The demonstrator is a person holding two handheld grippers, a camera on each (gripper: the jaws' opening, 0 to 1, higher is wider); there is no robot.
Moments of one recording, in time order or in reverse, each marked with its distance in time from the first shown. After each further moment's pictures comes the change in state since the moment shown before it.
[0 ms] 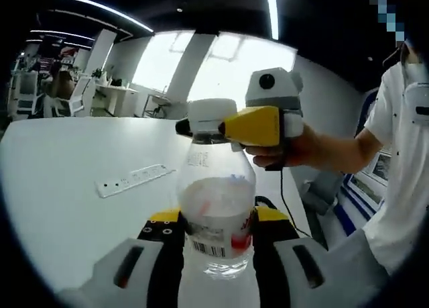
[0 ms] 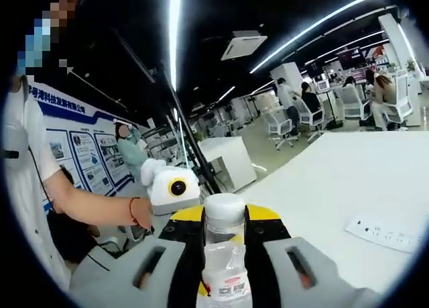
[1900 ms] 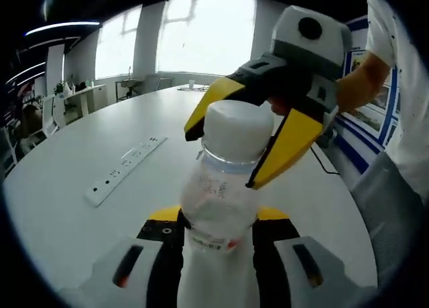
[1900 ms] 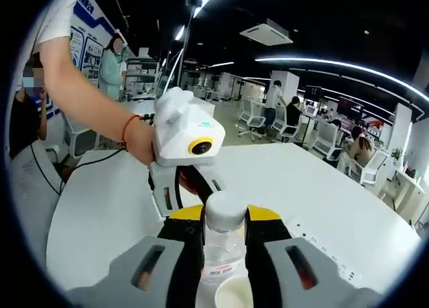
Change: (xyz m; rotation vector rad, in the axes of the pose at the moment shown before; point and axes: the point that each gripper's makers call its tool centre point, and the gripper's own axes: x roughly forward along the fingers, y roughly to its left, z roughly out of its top) left arm 0.052 0.038 -0.082 0.268 0.266 -0.074; right arm -0.017 -0.030 -0.092 -0.498 0.226 -0.247
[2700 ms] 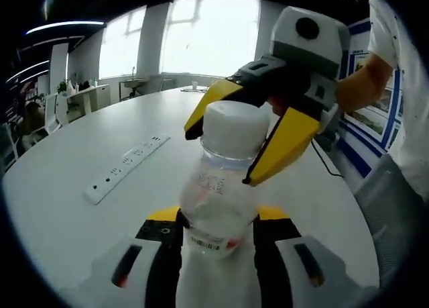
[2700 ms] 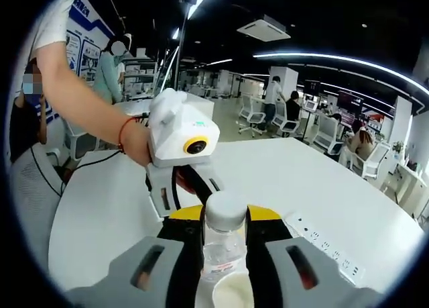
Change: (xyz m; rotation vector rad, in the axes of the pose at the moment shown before) left arm 0.005 0.001 -0.003 -0.016 -0.016 0.012; right arm 0.001 -0.005 -0.008 0.029 0.020 0.008
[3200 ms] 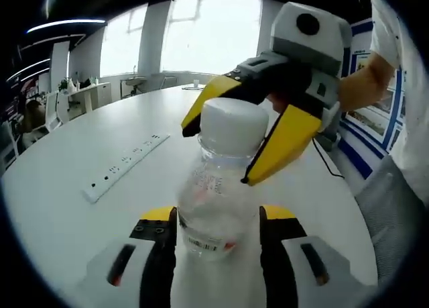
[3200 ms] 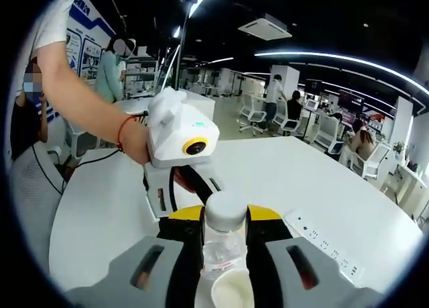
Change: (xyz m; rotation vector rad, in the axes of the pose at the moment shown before) left arm 0.003 -0.002 0.002 -0.019 -0.001 0.018; right arm -0.004 0.000 -0.002 -0.002 0.008 0.004
